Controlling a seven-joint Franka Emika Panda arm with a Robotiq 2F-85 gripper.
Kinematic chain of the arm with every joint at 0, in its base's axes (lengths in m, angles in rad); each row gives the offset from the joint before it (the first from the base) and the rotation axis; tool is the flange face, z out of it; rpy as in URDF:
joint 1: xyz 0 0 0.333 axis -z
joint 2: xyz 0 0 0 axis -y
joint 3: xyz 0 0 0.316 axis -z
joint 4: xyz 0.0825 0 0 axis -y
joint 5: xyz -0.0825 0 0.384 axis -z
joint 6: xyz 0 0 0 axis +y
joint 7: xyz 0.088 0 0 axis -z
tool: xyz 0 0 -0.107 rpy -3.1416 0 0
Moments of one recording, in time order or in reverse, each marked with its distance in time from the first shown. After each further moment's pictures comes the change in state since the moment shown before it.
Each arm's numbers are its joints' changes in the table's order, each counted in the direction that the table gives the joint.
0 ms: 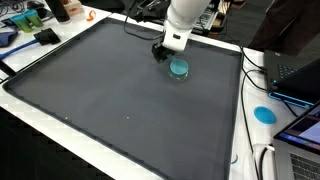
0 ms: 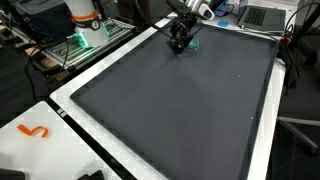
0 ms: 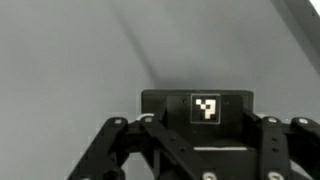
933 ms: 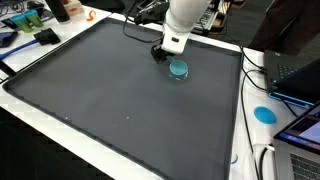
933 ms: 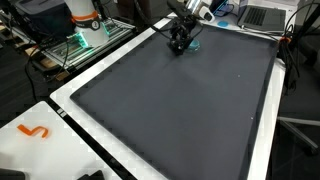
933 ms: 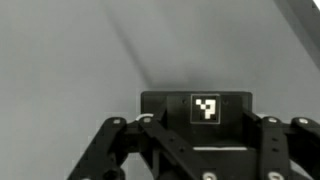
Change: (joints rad) arm 0.001 -0.024 0.003 0.020 0.003 0.014 -0.002
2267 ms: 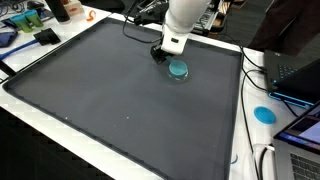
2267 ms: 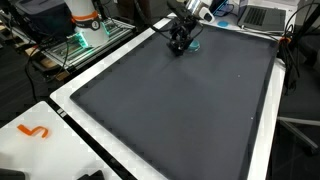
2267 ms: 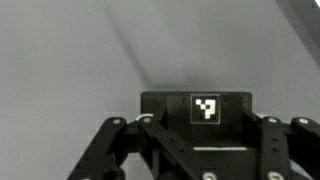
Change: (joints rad) arm 0.000 -0.004 0.002 0.002 0.003 -0.001 -0.001
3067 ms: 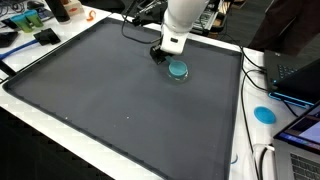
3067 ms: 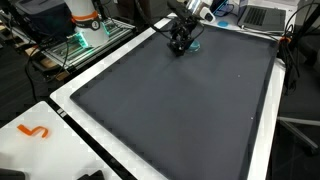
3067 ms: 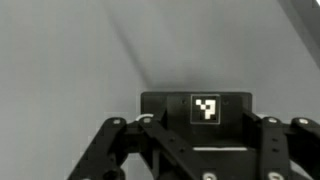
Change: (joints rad) arm 0.007 0.000 0.000 0.005 -0.001 -0.003 -0.035
